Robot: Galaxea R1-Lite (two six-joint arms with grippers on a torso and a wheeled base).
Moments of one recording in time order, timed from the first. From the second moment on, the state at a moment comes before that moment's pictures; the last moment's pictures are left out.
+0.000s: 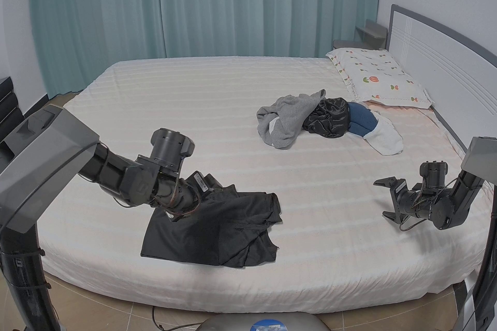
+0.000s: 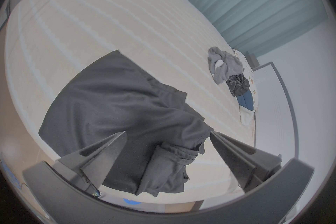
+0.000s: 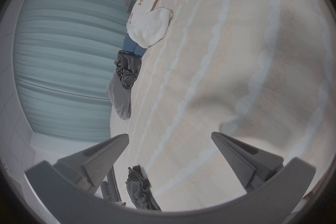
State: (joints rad) left arm -0.39 2.16 -1.19 -0.13 -0.06 -0.96; right arm -0.06 2.27 -0.72 -0.96 0.32 1.08
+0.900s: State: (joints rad) left arm -0.18 2.15 -0.90 -0.43 -0.29 -1.02; right arm 0.12 2.15 -0.64 -0.94 0.15 0.95
